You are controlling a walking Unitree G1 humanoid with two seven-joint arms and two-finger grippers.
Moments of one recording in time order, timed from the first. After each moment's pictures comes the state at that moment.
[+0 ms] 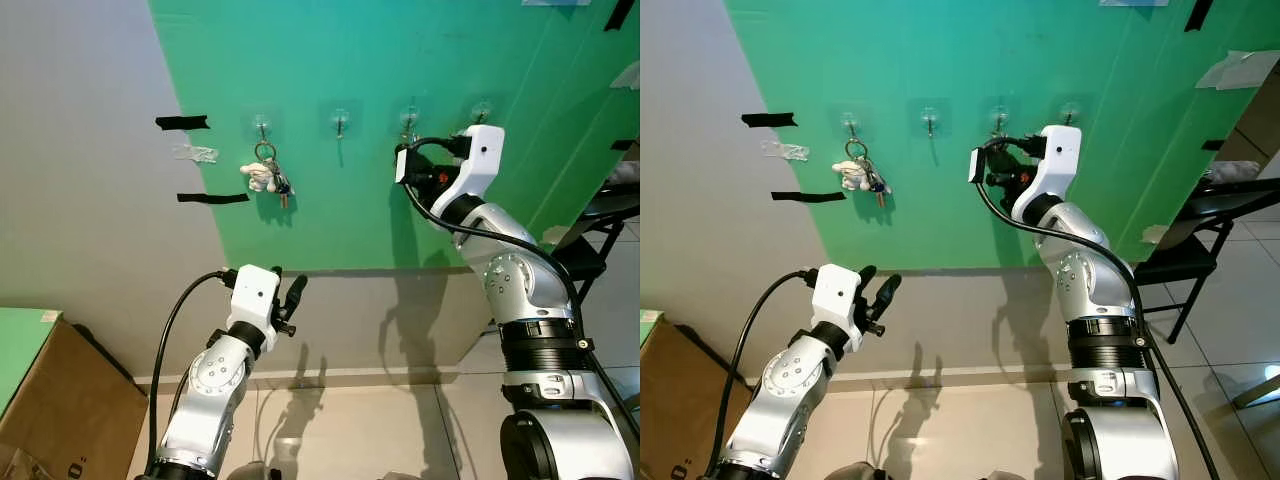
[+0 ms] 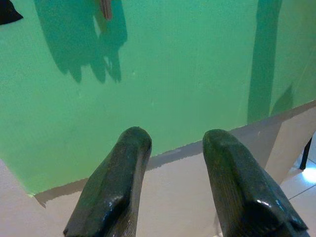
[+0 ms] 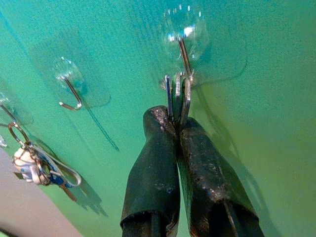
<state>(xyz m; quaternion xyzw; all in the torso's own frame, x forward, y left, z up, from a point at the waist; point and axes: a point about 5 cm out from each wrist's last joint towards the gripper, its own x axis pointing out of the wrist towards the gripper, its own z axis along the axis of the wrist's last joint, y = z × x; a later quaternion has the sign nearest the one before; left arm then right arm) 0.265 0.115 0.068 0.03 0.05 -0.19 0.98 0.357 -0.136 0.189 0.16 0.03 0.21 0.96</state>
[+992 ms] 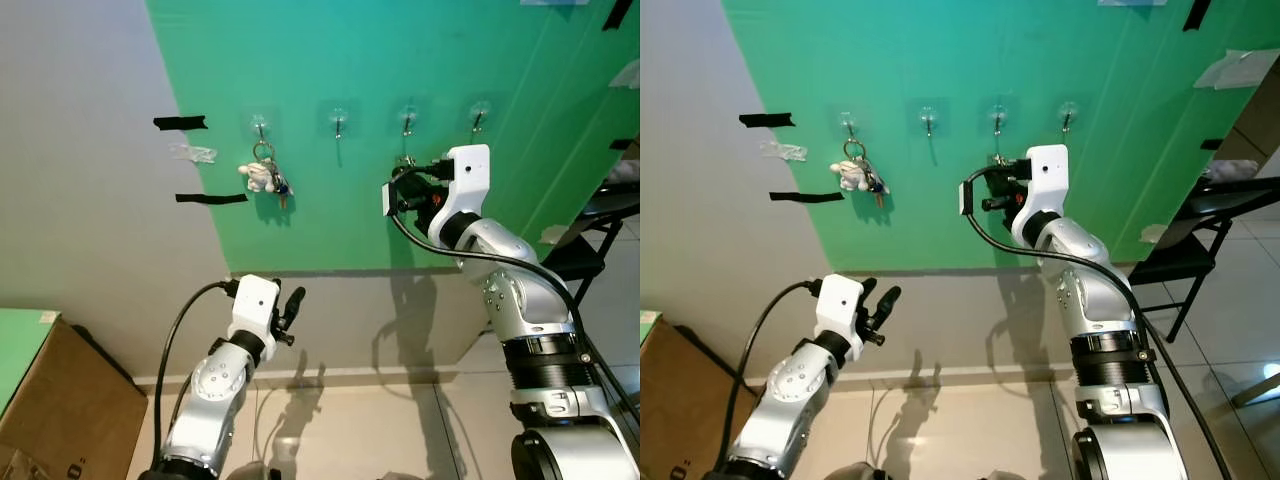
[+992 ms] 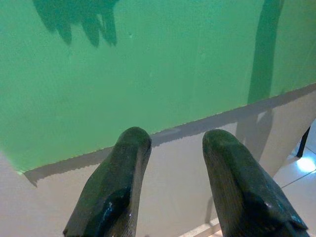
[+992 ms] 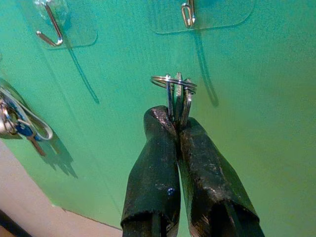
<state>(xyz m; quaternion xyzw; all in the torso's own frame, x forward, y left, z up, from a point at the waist) 0.264 0.118 0.044 0.03 0.08 -0.19 0.98 0.348 -0.137 0.174 0.06 0.05 0.20 0.98</state>
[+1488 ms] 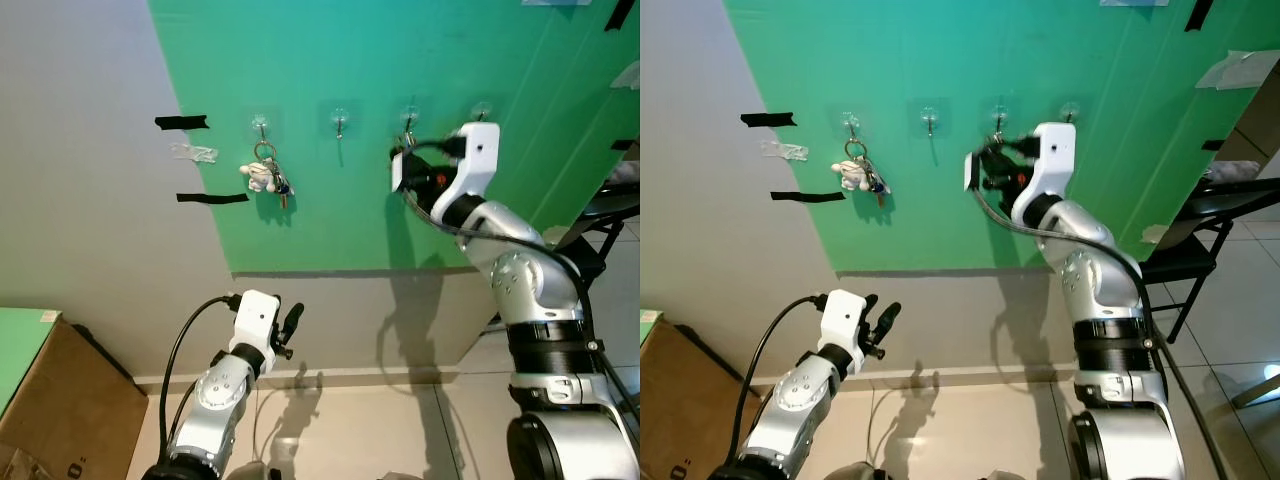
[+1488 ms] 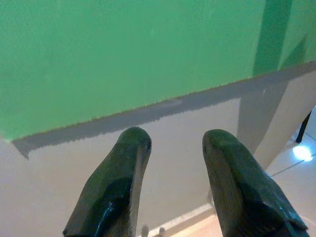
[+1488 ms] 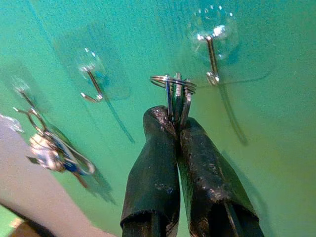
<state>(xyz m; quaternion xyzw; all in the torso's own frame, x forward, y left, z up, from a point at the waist) 0.263 0.122 0.019 0.03 0.11 -0.19 0.98 0.352 -0.134 0.200 0.14 0.03 0.24 0.96</state>
